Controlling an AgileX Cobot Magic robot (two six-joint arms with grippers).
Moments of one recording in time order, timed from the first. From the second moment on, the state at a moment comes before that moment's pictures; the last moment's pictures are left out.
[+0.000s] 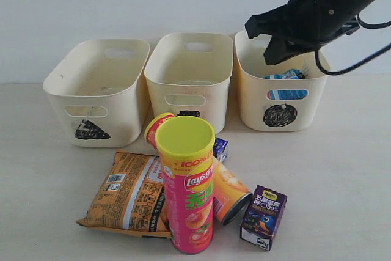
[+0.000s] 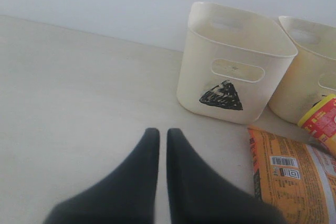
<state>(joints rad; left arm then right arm) 0.07 0.00 0.00 -0.15 0.29 -0.03 0.32 1.62 -1.43 0.31 0.83 -0.20</state>
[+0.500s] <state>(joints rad) 0.07 0.00 0.00 -0.15 0.29 -0.03 0.32 1.30 -0.84 0.45 0.49 -0.21</state>
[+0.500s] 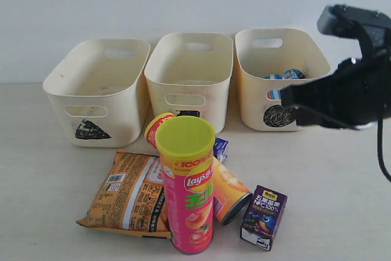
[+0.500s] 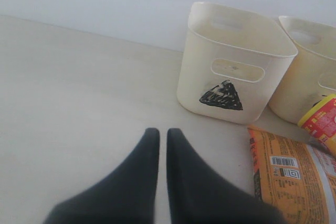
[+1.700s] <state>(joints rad) 0.07 0.00 0.00 -0.15 0.29 -0.03 0.51 1.62 -0.81 0.27 0.48 0.23</state>
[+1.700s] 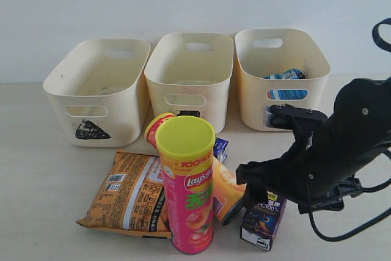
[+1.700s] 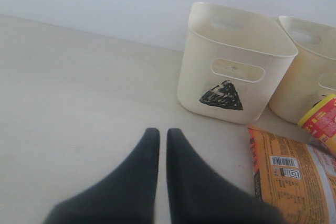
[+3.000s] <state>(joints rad) 0.07 0.00 0.00 -0.15 0.29 -0.03 0.51 1.75 -0.79 0.30 0.35 0.29</state>
